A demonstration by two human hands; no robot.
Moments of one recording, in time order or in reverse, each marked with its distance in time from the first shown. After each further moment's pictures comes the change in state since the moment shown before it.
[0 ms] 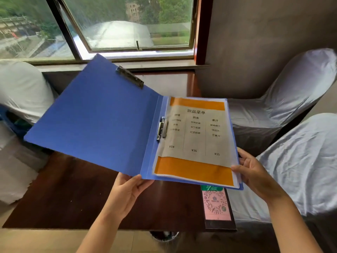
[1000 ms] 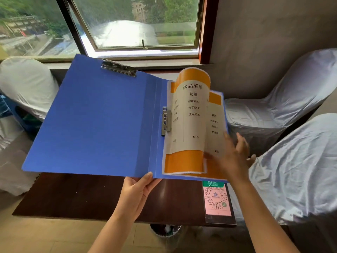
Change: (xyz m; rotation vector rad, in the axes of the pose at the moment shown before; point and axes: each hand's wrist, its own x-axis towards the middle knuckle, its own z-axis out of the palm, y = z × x) left_hand -0.023 -0.017 0.019 -0.044 0.065 0.025; right_hand 0.023 -0.004 0.065 -1.074 0.613 -0.082
